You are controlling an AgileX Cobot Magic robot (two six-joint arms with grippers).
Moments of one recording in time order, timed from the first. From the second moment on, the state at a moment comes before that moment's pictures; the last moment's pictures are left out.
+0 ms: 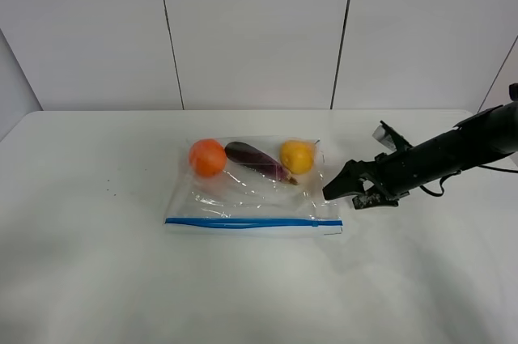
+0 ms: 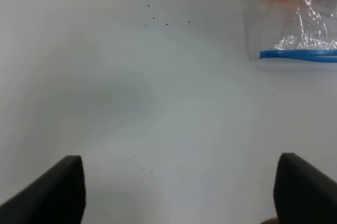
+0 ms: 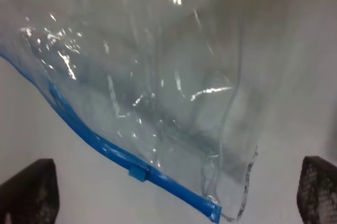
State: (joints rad) left arm -0.01 0.00 -0.49 0.01 1.05 0.01; right arm -0.03 2.05 -1.03 1.15 0.85 -1.10
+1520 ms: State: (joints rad) left arm -0.01 0.00 -0.49 0.01 1.05 0.01; right arm -0.03 2.23 -1.03 1.38 1.05 -1.31
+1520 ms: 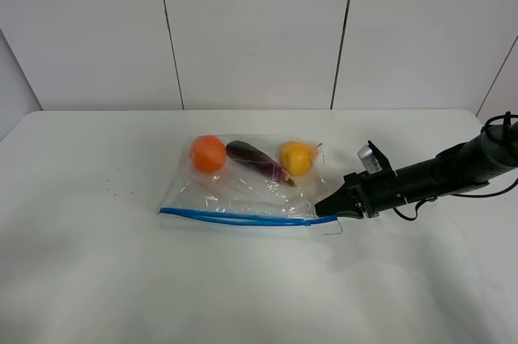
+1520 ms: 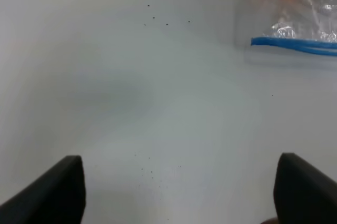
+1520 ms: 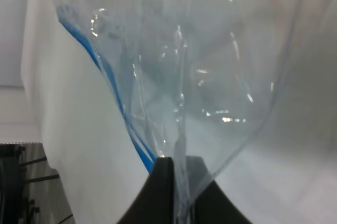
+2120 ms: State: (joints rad) left arm -0.01 0.00 -0.49 0.01 1.05 0.01; right arm -0.03 2.22 -1.03 1.46 1.20 -1.08
